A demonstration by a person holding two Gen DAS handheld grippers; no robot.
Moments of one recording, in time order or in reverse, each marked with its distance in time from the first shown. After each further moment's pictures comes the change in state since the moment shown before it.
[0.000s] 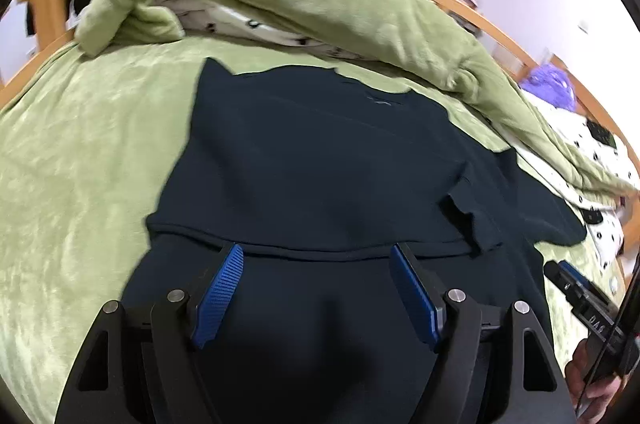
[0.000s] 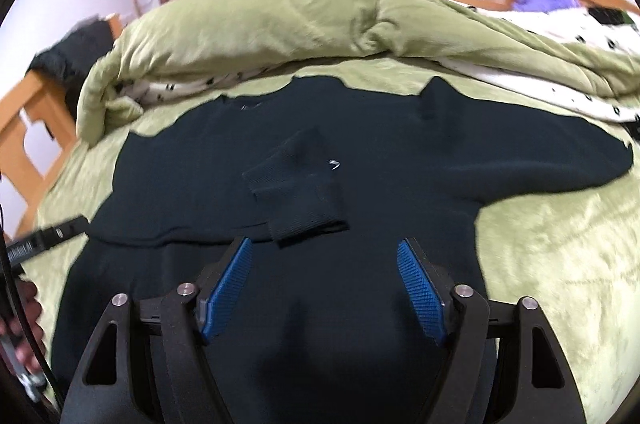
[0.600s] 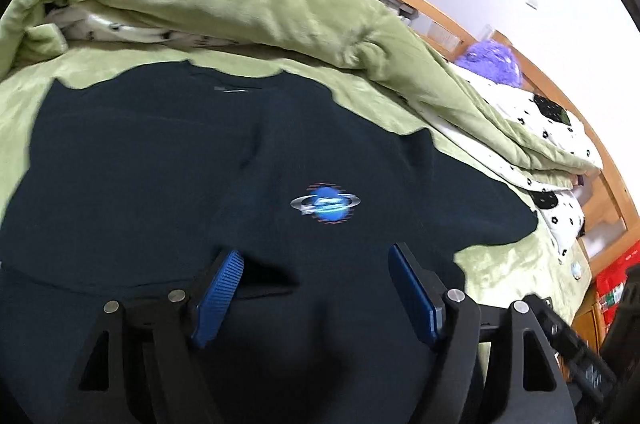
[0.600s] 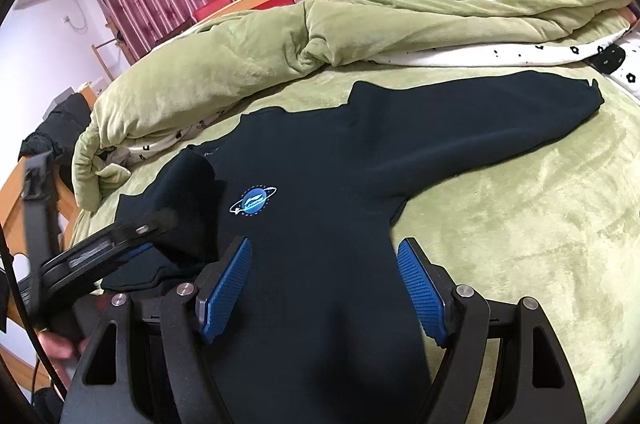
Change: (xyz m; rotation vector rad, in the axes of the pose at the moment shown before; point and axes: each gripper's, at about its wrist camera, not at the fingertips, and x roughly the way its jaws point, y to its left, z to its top) left arm 0.047 -0.145 0.005 0.093 0.035 -0.206; right arm -0.035 -0.091 0.002 0.254 -0.043 0.028
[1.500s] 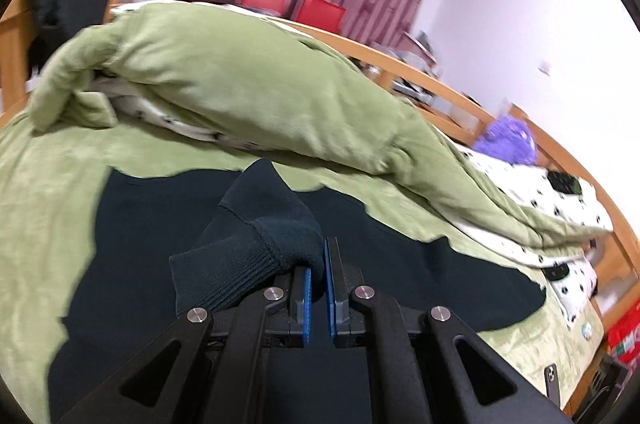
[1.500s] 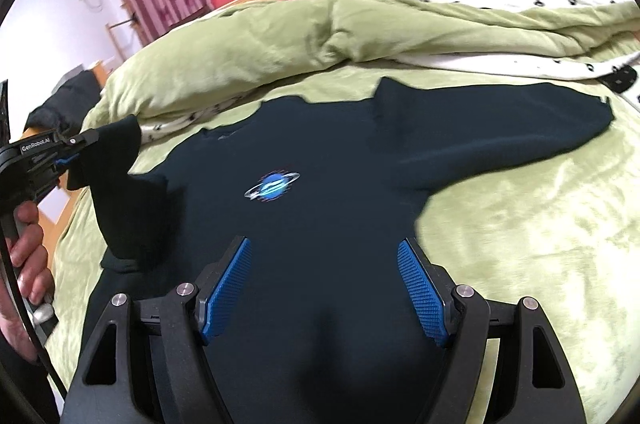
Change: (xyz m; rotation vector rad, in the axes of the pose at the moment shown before) left arm -0.052 0.004 0.066 -0.022 -0.269 0.072; right arm -0.002 0.019 -0.010 -0.066 -0.003 -0.006
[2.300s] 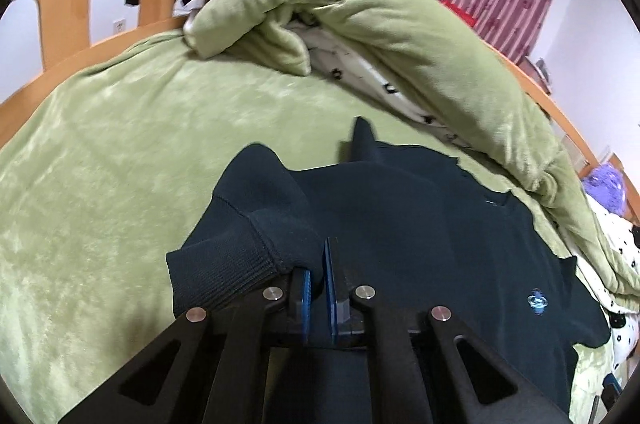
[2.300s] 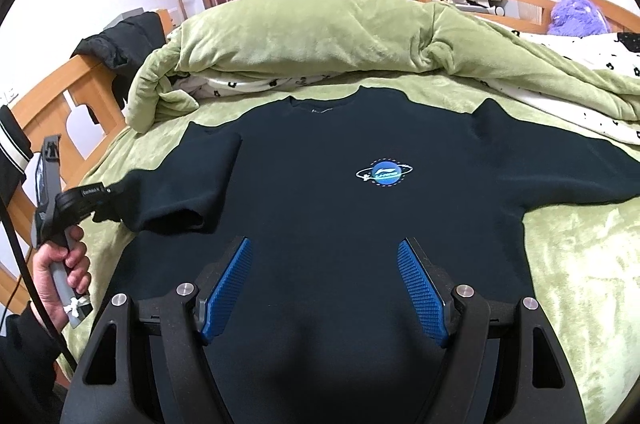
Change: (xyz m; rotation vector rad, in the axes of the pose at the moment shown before) left arm -0.047 0.245 -0.044 -0.230 0.021 0.315; right arm -0.008 0.122 -0.032 -0.242 0.024 0.096
